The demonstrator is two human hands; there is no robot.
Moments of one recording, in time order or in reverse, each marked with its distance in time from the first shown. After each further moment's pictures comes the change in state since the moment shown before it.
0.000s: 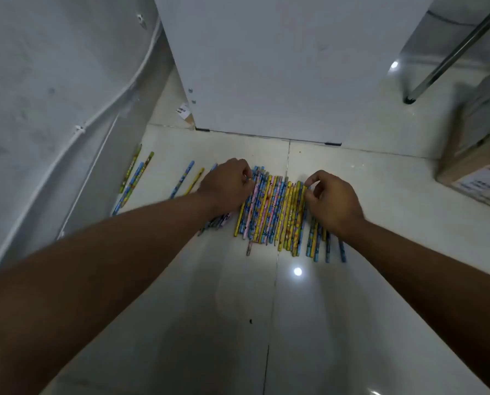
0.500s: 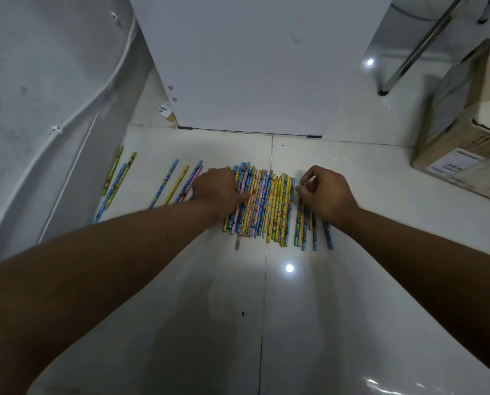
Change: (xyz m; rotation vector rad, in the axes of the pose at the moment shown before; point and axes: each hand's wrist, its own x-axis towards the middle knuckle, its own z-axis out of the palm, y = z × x) left_hand -0.013 0.023 0.017 0.315 0.004 -0.149; right_hand -0.003 0.022 -0.008 -0.059 -0.027 0.082
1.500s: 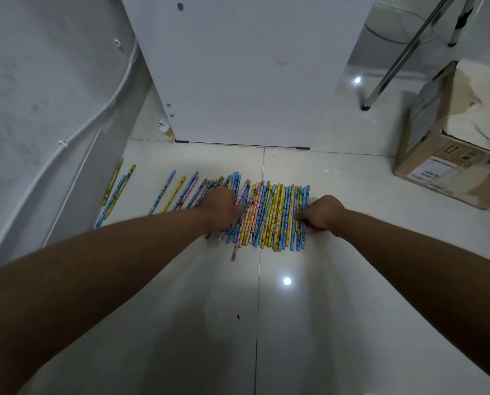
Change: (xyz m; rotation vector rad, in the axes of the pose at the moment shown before) left_hand -0.008 0.004 0.003 -0.270 -0.253 0.050; right_hand -0.009 0.000 -0.010 0.200 -0.307 0.636
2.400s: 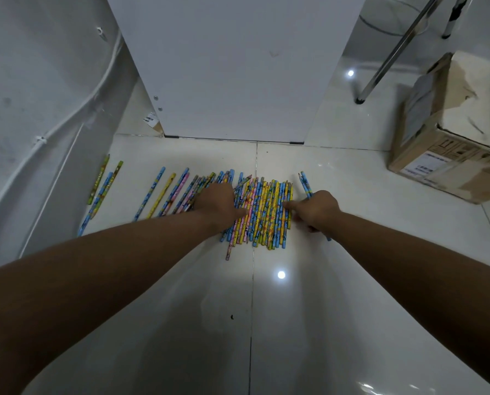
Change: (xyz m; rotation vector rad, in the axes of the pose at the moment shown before) left_hand 0.003 0.014 0.015 0.195 0.142 -0.006; right_hand 0.004 0.005 0.007 0.046 0.134 -0.012
